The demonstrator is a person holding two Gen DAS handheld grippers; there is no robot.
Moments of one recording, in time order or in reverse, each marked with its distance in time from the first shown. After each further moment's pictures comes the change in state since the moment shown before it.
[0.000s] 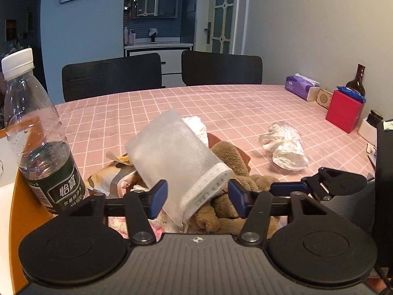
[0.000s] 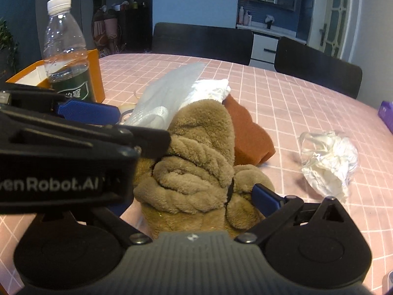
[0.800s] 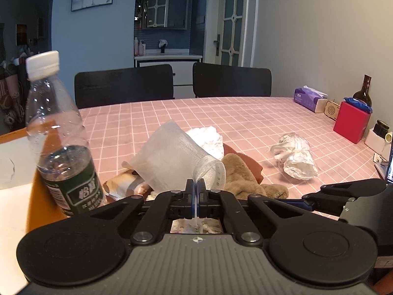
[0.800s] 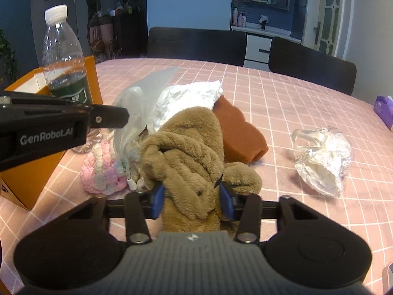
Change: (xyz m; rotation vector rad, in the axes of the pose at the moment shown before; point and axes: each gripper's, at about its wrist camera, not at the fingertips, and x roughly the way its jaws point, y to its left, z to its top) left arm -0.013 0.008 -0.003 -0.010 -0.068 0.045; right arm -0.021 -0.004 -0.004 0.025 -0.044 -0.001
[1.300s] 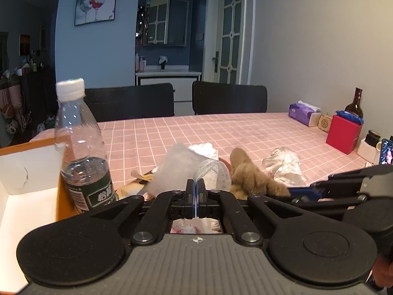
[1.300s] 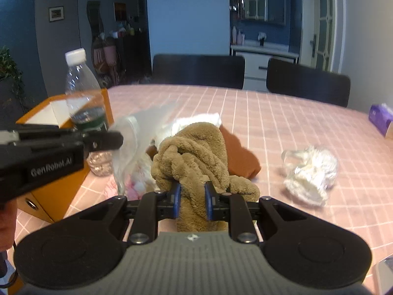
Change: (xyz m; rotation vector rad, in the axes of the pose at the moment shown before) left arm -0.044 -0.002 -0.002 0.004 -0.089 -0.006; right arm -0.057 -0.001 0.006 0.027 -0.106 0.015
